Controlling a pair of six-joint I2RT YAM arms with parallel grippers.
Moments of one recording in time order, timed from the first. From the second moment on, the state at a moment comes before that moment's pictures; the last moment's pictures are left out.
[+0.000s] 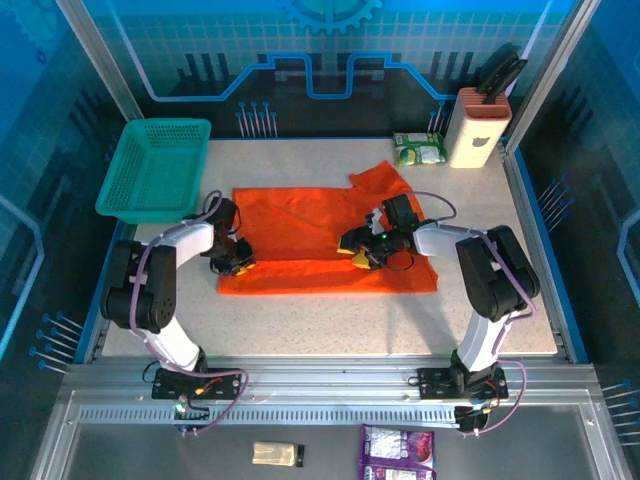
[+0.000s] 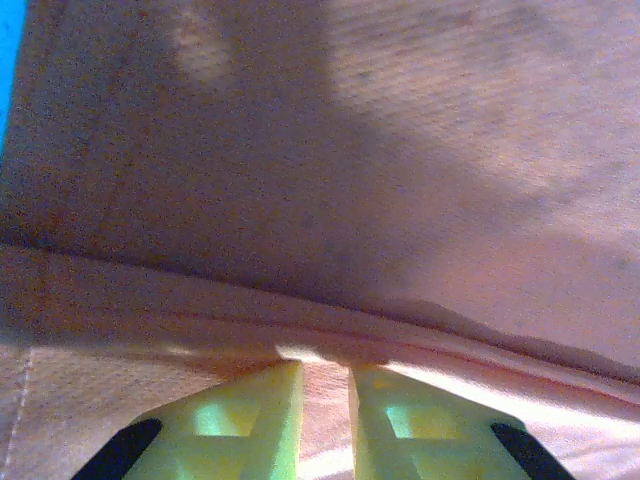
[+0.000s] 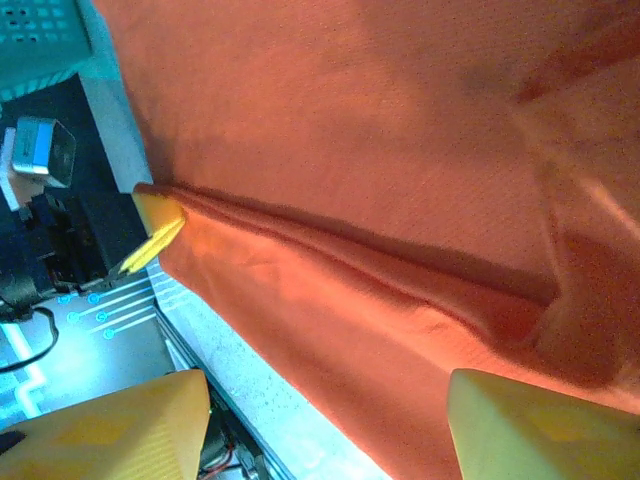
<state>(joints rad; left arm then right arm) -0.08 1.69 0.93 -0.64 0.23 -0.66 0.37 1.81 0.96 -0.17 -0.77 0.80</state>
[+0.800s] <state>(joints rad) -0.07 1.53 0.88 -0.67 0.20 -0.67 0.19 1.58 0.92 -0.42 -0.60 0.63</state>
